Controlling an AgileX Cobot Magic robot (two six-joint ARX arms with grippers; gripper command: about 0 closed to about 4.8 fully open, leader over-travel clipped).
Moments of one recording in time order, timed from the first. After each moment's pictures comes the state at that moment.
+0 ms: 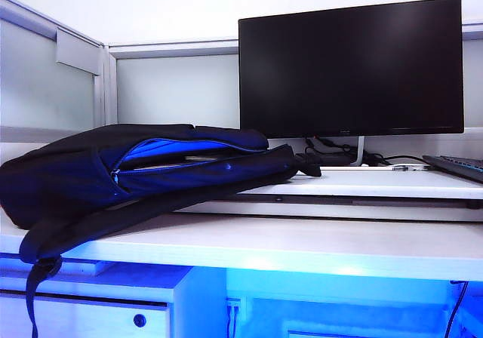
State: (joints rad) left arm -0.29 0.01 0.84 -0.84 -0.23 0.10; right arm 0.17 0.48 0.71 -0.41 -0.05 0.12
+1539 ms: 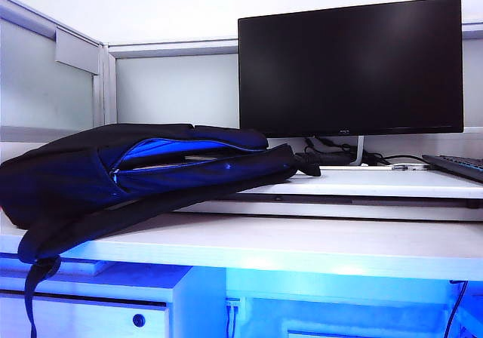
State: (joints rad) left arm 0.14 0.00 0.20 -0.24 -0.07 -0.13; right arm 0.14 0.38 0.12 -0.07 0.08 0.22
